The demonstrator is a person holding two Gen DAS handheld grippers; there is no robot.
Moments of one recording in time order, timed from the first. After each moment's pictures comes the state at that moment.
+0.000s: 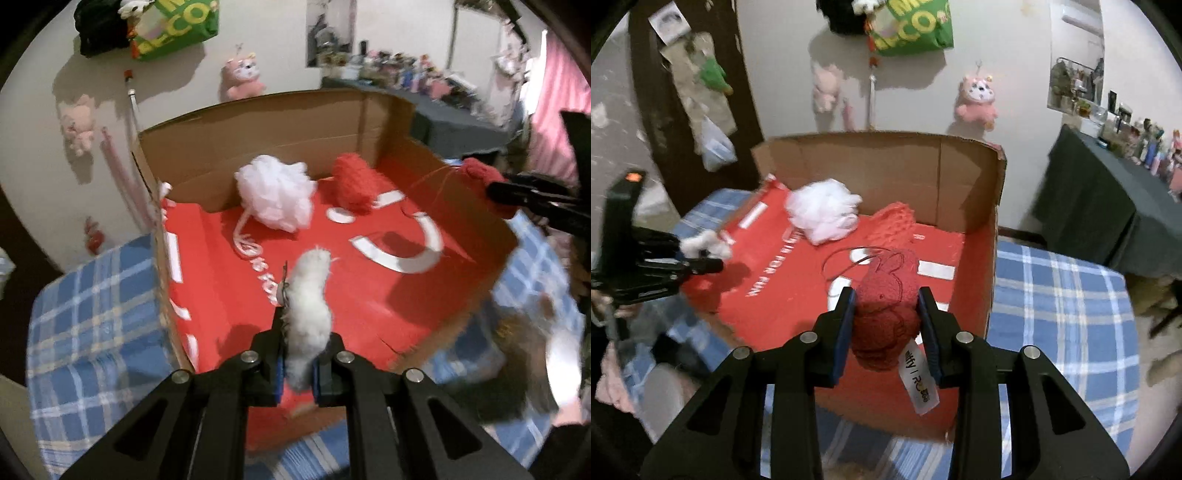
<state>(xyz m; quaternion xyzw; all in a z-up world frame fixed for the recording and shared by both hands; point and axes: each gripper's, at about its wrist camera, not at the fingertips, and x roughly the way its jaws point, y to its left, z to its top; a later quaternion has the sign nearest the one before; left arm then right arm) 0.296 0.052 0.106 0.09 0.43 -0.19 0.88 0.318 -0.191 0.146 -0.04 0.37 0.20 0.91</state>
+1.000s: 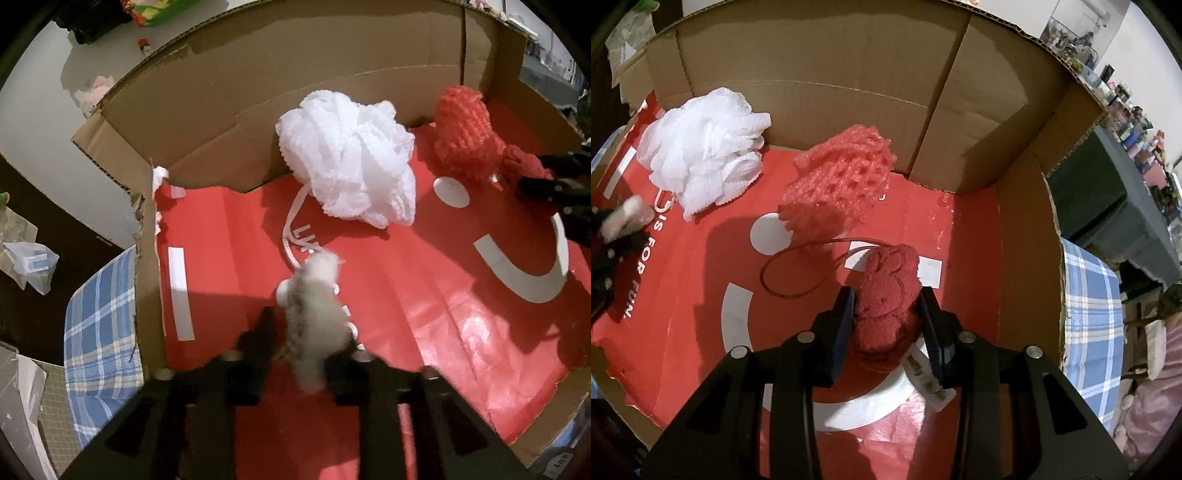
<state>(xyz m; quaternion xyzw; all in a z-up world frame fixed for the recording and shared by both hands) 0.390 0.032 0.045 0.19 0.52 -0.04 0.83 0.427 -0.148 0.066 -0.14 0.51 0.06 0.84</state>
